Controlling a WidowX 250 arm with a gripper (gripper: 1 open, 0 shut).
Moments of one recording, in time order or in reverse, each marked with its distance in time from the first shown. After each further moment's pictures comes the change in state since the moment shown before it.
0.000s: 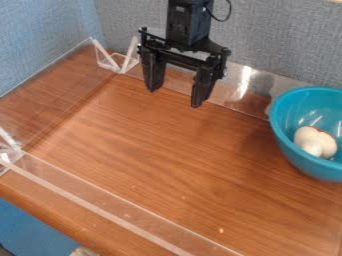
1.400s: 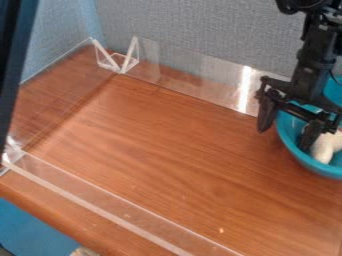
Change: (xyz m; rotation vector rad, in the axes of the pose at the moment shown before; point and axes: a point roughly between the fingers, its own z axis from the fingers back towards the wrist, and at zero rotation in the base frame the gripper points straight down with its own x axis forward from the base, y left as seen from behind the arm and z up) arm 0.065 -0.134 -0.062 -0.009 0.045 -0.229
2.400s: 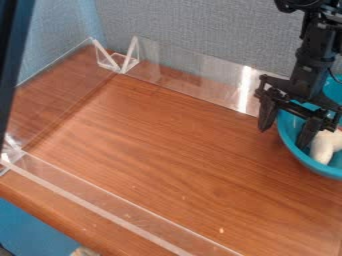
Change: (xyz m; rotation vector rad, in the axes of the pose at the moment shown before) arm 0.001 0.000 0.001 -0.001 -0.011 0.001
